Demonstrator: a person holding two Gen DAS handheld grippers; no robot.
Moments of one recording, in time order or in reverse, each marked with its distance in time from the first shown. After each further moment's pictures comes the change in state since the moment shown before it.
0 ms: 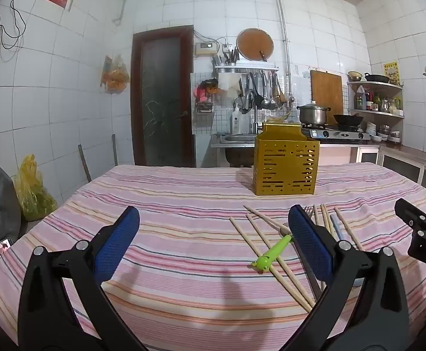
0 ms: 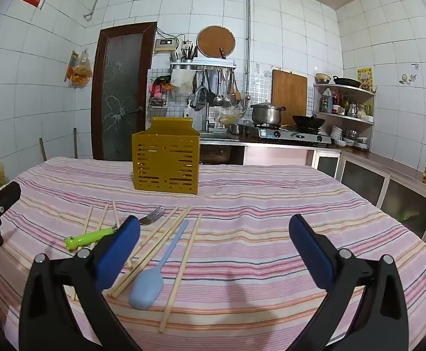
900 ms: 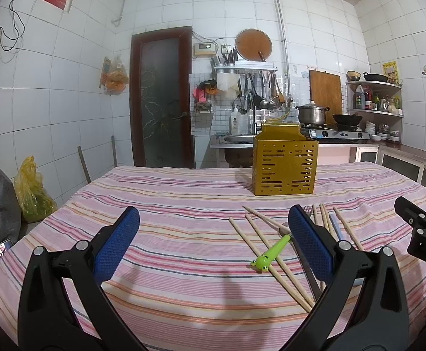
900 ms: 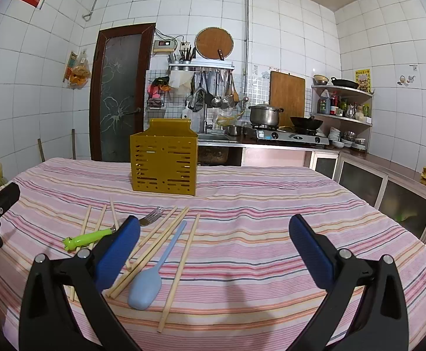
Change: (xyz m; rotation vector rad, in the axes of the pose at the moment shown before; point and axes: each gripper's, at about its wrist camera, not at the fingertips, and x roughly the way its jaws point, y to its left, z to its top) left arm -0.002 -0.001 0.001 0.013 0.001 -0.001; right arm -0.010 0.003 -0.006 -0.003 -0.007 -0.007
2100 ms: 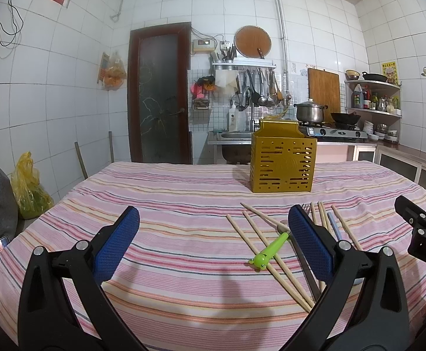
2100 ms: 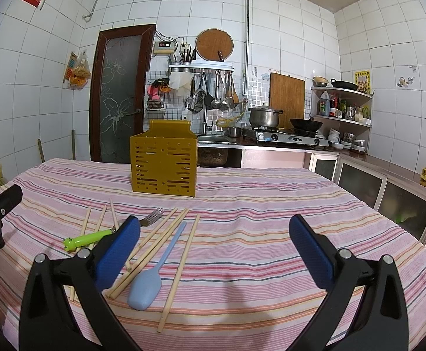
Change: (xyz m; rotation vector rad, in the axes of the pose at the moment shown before) left arm 0.003 -0.001 -0.005 -0.005 0.009 -0.010; right arm 0.000 -0.008 0.010 -0.006 -0.003 -0.002
